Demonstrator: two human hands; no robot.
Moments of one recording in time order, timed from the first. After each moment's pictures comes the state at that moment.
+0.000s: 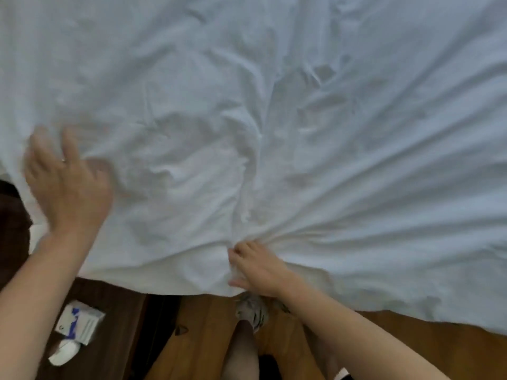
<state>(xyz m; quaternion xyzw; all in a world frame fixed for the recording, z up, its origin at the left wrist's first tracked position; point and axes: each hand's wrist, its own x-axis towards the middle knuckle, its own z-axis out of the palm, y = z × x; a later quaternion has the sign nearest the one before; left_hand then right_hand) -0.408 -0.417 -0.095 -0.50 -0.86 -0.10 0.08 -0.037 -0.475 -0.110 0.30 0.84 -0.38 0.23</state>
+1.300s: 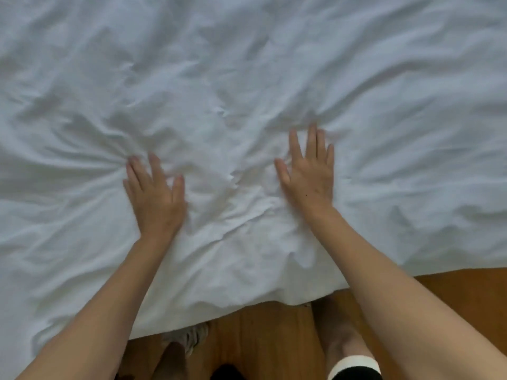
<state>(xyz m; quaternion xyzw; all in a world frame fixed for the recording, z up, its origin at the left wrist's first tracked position) 0.134 -0.365 -0.172 -0.64 -0.74 -0.03 -0.20 0.404 -0.382 -0.176 0.78 0.61 -0.09 -0.01</state>
